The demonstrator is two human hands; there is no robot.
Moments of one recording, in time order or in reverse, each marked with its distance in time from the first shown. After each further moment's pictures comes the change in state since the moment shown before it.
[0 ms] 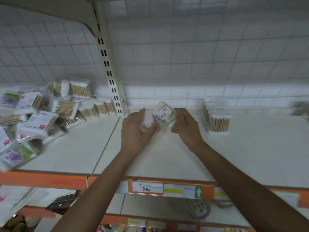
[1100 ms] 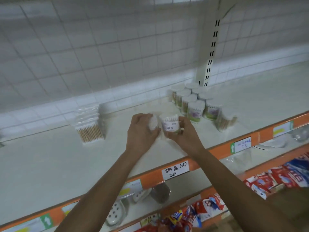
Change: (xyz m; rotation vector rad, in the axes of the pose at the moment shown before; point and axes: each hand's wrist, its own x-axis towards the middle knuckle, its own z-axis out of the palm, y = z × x) left_hand -0.059 0.292 0.271 -0.110 -0.280 0.294; right_hand -0.074 0.107 -0.378 -0.039 0.269 0.201
